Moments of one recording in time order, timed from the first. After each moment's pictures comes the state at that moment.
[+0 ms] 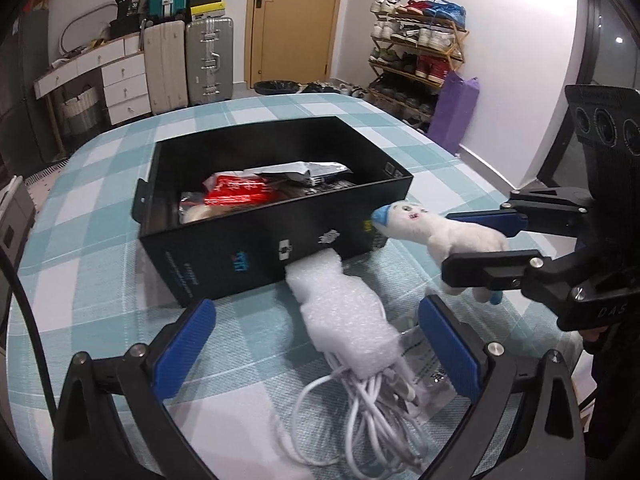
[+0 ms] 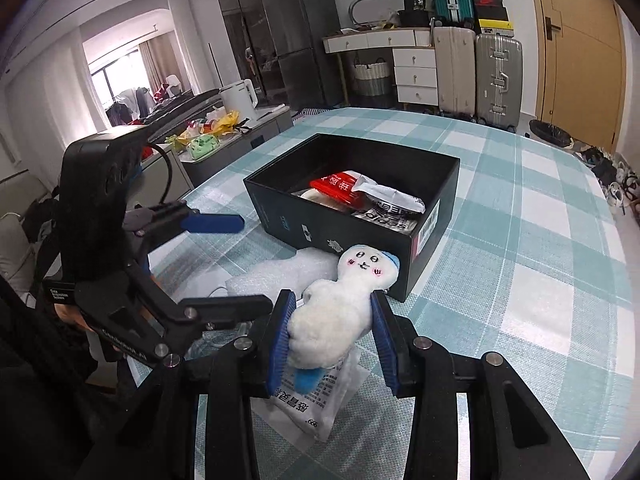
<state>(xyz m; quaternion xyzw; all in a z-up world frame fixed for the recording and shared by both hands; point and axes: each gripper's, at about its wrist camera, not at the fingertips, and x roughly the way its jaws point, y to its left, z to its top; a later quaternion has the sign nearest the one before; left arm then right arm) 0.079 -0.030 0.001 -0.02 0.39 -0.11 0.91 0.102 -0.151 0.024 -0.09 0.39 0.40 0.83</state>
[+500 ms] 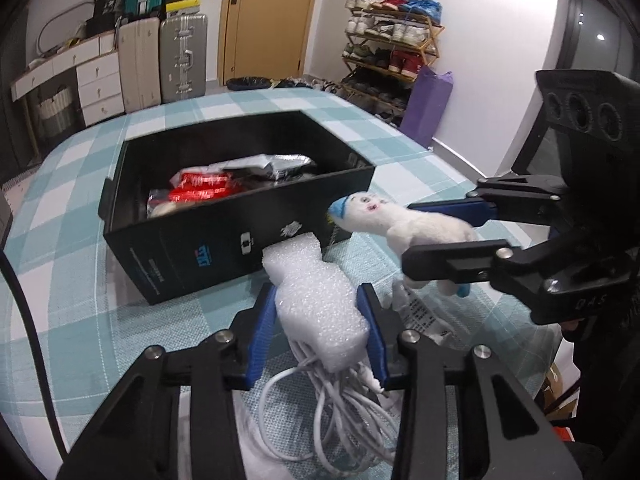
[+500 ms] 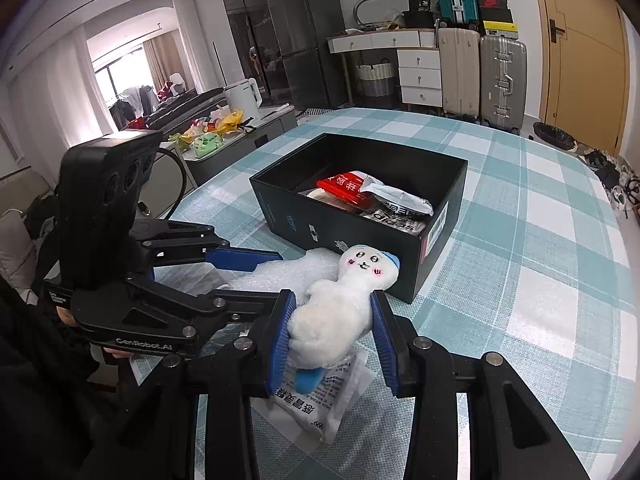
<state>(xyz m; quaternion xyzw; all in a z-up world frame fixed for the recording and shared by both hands) 0.072 -0.039 0.005 -0.02 0.39 -0.16 0.91 0.100 -0.145 0.024 -0.10 0.38 0.40 0.82</state>
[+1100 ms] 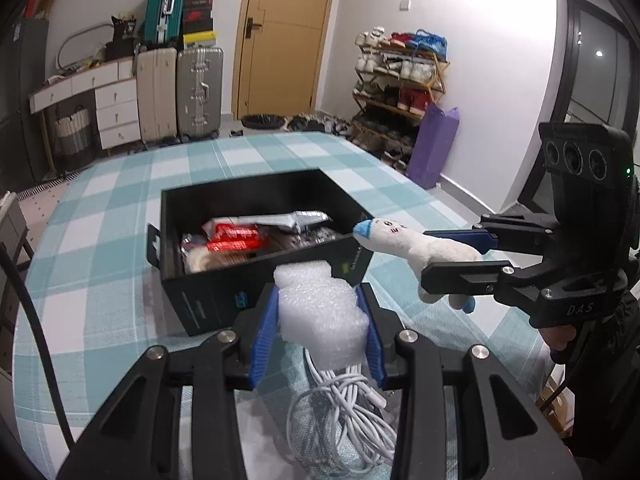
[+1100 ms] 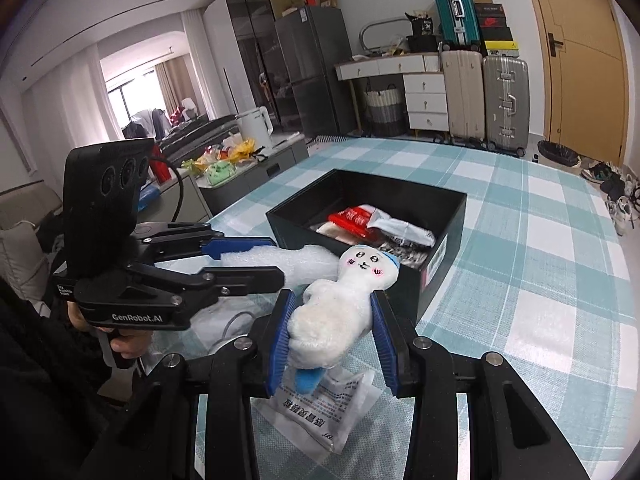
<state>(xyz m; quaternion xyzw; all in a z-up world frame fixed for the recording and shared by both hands) 0.059 -0.019 0.038 -0.04 0.33 -0.14 0.93 0.095 -0.158 0.043 -0.06 0.34 0.42 0.84</state>
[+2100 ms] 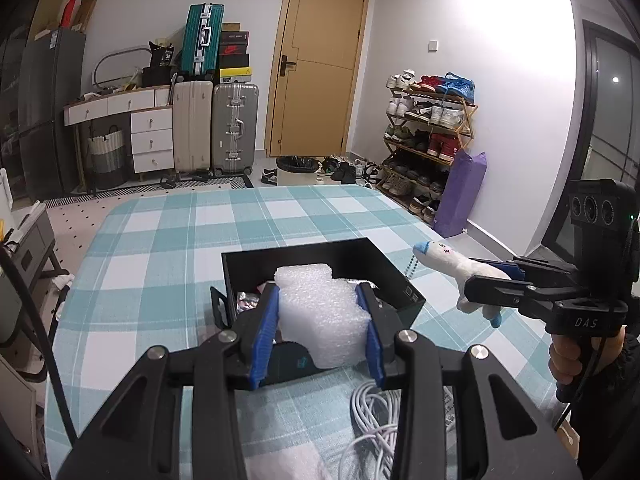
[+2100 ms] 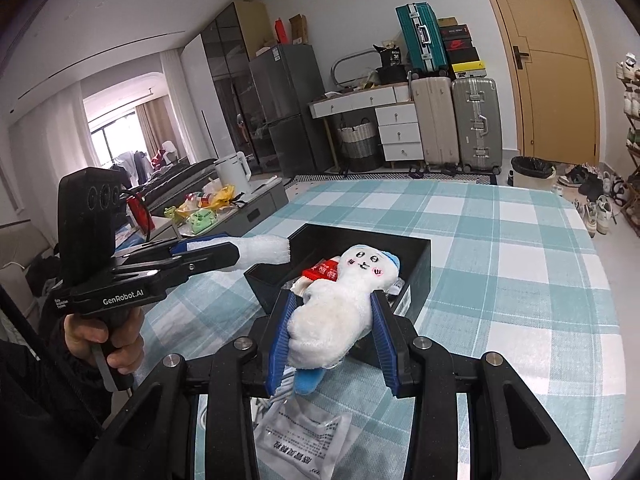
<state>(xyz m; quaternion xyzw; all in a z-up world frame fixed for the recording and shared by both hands) 0.070 0.016 0.070 -0.05 0.26 -0.08 0.96 0.105 -0.169 0.070 -0.01 0.29 0.39 0.87</state>
